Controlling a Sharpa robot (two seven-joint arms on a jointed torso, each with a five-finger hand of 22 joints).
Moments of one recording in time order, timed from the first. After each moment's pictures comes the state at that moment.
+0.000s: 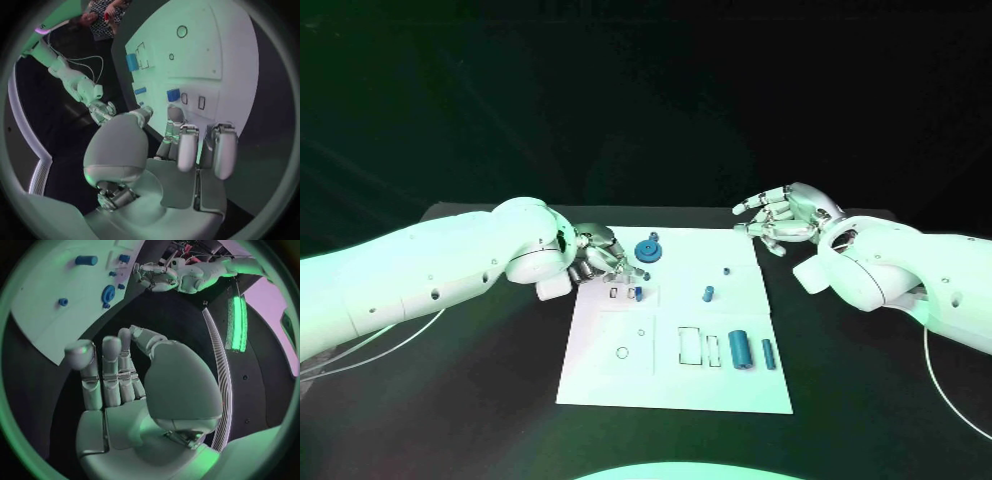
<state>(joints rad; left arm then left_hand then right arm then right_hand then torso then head) 1.27 -0.74 -0.05 1.39 -0.84 0.19 -0.40 1.11 -0.08 0.39 0.29 0.06 0.73 0.13 0.72 0.50 1.06 0.06 1.12 0.80 1.47 -0.01 1.54 1.31 0.03 1.47 0.09 1.54 1.31 1.33 -0.85 -0.18 1.47 -0.53 -0.41 0.11 1.33 -0.24 0.51 0.02 0.18 0.93 0.15 0.15 0.48 1.26 0.05 0.49 0.52 1.35 -0.02 0.83 1.00 0.11 1.35 0.08 0.96 1.12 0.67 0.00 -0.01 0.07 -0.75</state>
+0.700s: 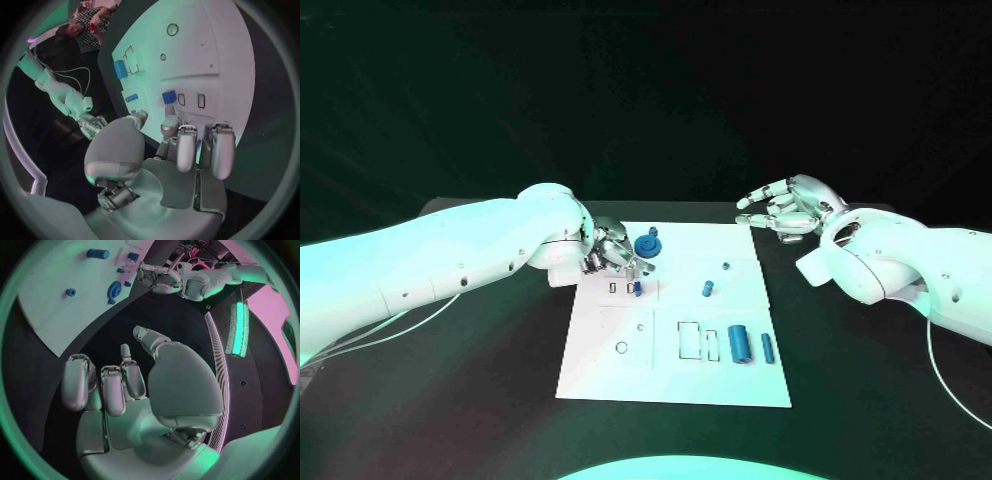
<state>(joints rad) 1.31 -0.65 -0.07 1.34 -0.93 0.25 -0.50 0.99 -0.04 0.28 0.29 0.06 0.75 0.11 0.79 0.57 1.20 0.03 1.28 1.03 1.47 -0.03 1.55 1.31 0.03 1.47 0.07 1.54 1.31 1.33 -0.85 -0.18 1.46 -0.59 -0.43 0.10 1.26 -0.23 0.46 0.04 0.22 0.93 0.15 0.17 0.48 1.44 0.06 1.35 1.31 1.46 -0.01 1.49 1.31 0.08 1.41 0.10 1.31 1.31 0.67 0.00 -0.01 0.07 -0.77</state>
